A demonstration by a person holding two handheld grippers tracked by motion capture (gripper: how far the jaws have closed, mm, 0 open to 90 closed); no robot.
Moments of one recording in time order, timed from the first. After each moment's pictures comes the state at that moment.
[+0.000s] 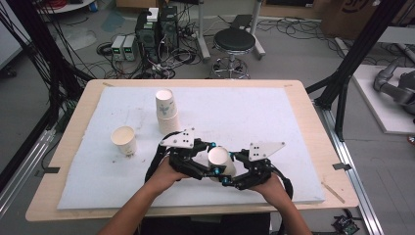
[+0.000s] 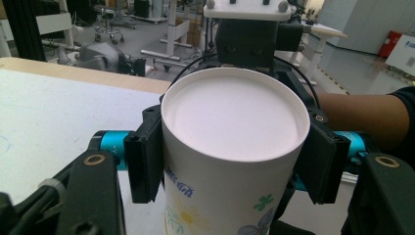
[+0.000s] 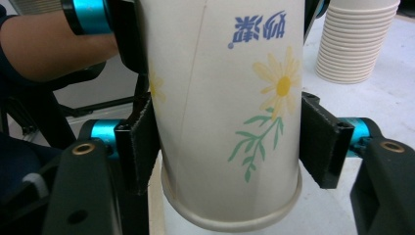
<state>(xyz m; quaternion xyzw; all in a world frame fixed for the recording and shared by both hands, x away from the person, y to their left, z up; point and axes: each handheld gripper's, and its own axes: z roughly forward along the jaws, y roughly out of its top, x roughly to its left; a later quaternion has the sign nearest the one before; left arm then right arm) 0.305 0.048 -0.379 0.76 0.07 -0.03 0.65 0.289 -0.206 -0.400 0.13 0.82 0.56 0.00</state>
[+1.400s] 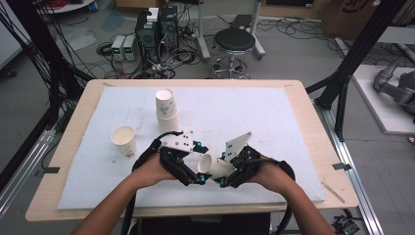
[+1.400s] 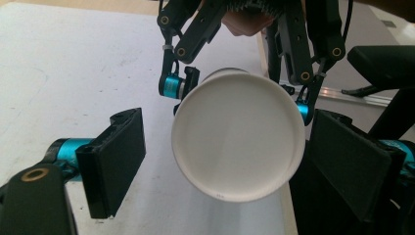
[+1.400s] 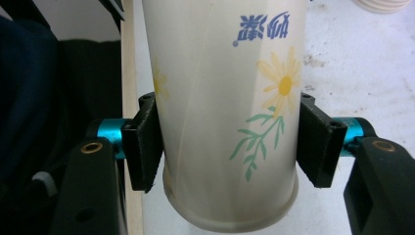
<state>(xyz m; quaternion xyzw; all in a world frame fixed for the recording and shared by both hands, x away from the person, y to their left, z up) 0.306 0.064 -0.370 0.86 0.06 0.00 0.51 0.302 -0.166 -0.367 0.04 0.95 0.31 0.04</state>
